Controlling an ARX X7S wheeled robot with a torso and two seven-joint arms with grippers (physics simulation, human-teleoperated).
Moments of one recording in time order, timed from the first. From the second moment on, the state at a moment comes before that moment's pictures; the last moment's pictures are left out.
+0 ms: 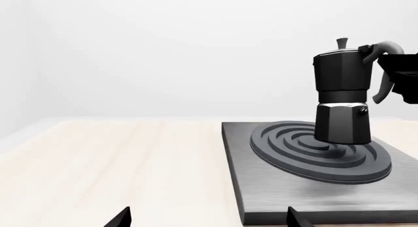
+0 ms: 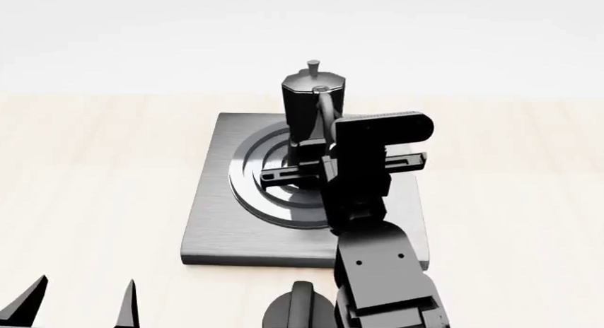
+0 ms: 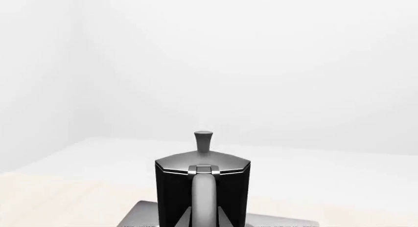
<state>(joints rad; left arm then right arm) -0.04 -0.31 0.26 0.19 -0.31 -0.08 -0.28 1.11 0.00 -1.06 1.31 0.97 -0.48 0.04</state>
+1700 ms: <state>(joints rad) -0.05 -0.33 0.29 0.18 -0.33 -0.06 -0.29 1.07 0.00 -1.01 1.28 0.95 -0.46 0.02</state>
